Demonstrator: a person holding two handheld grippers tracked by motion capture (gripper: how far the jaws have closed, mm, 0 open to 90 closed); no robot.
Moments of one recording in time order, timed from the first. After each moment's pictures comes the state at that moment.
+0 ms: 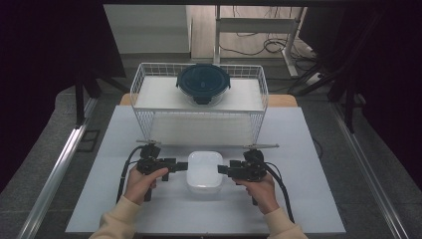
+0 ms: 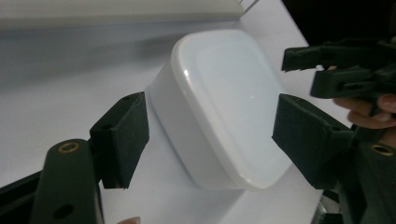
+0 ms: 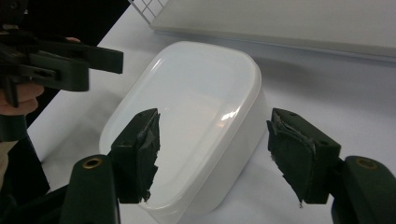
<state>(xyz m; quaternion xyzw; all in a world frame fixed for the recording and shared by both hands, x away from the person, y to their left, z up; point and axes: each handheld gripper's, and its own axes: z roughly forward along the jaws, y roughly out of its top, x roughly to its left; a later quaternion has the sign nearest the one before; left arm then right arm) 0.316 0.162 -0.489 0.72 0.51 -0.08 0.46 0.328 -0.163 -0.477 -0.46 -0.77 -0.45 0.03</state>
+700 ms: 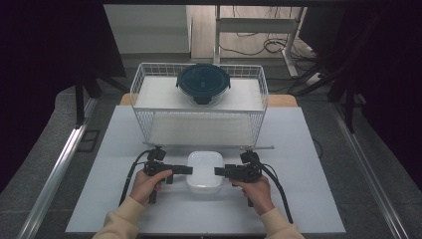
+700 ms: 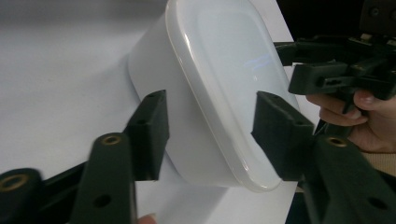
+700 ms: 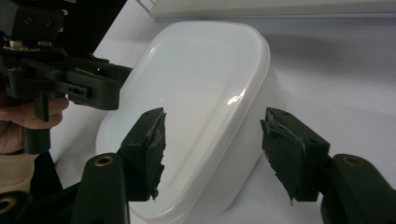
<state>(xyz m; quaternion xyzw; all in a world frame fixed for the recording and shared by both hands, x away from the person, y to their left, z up) 0.326 0.155 -0.517 0.70 0.51 -0.18 0.47 0.334 -0.157 -0.496 -0.48 -0.75 -0.44 0.08</state>
